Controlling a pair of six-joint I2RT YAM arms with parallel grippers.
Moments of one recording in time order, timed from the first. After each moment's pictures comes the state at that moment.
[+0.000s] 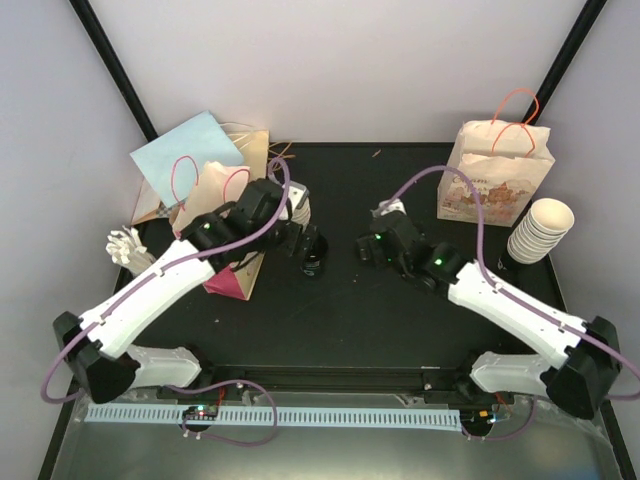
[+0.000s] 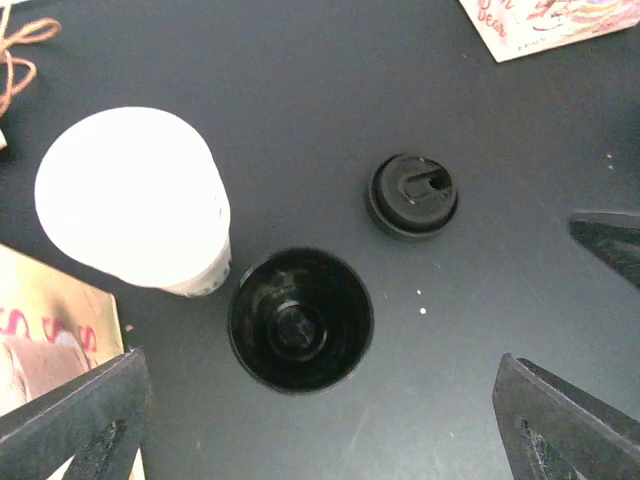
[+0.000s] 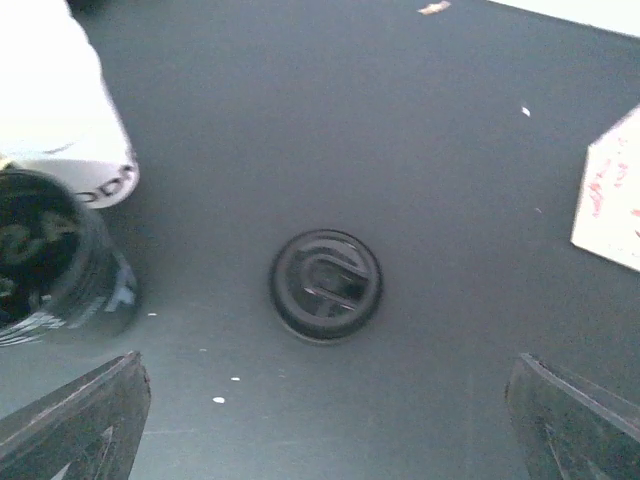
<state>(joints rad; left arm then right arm) -0.73 1.22 1.25 -0.78 -0.07 -0.26 0.85 1.23 1.04 -0.61 0.46 0.32</state>
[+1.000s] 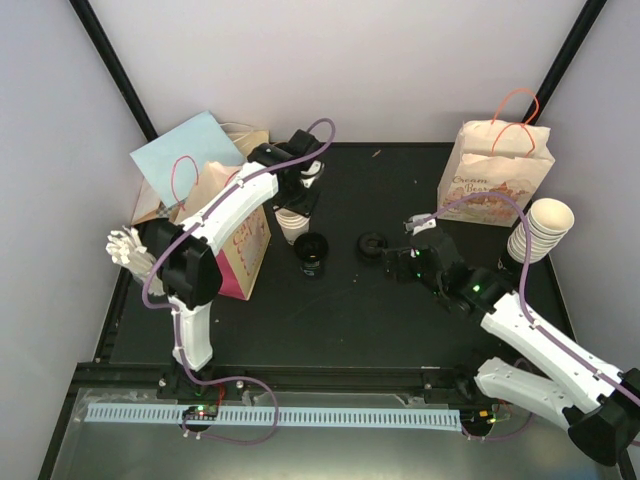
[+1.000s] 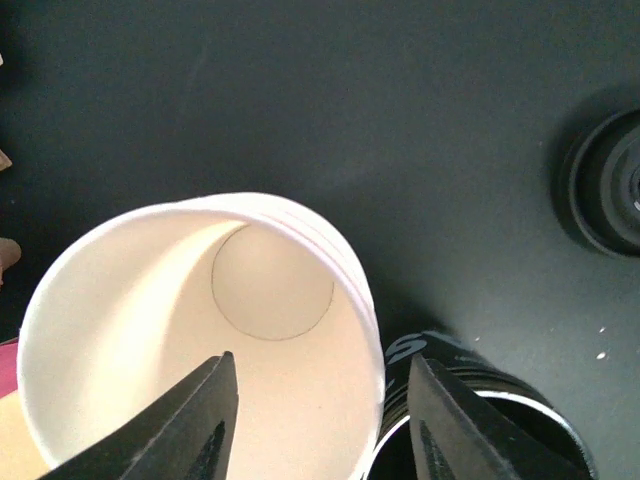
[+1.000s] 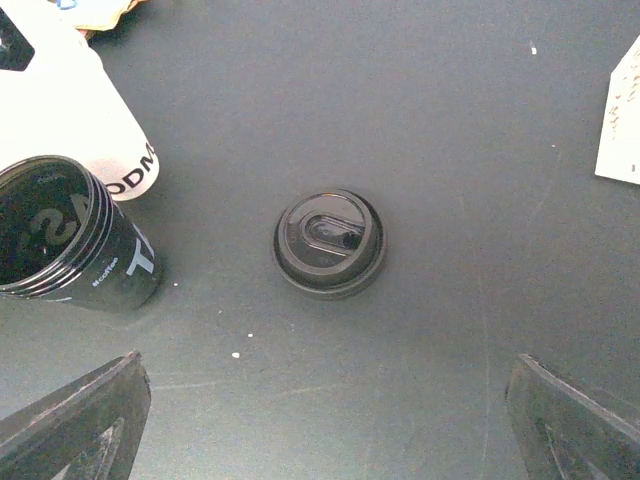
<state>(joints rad) -0.55 1.96 1.91 -1.16 -0.07 -0.14 0.71 0.92 0.79 -0.58 0.27 0.39</state>
